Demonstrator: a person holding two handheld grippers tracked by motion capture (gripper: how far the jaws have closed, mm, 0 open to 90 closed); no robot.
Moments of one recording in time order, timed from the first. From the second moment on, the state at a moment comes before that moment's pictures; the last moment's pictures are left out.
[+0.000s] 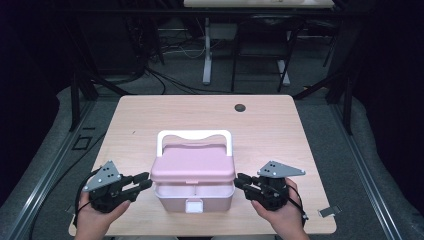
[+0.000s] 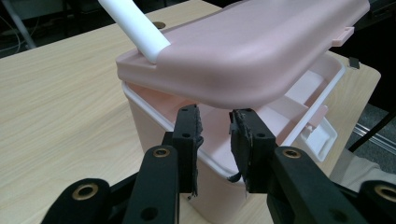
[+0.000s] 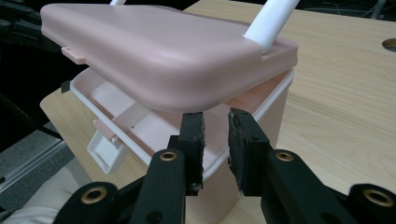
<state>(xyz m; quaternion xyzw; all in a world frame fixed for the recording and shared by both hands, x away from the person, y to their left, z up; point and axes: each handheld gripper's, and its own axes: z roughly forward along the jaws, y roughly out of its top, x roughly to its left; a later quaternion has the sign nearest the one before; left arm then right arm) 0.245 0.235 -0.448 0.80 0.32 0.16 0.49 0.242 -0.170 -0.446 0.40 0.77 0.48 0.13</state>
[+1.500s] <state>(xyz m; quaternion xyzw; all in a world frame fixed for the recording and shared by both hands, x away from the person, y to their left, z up) 0.259 0.266 -0.473 0.78 0.37 0.16 0.48 0.253 -0.189 -0.471 0.44 0.76 0.47 0.13</state>
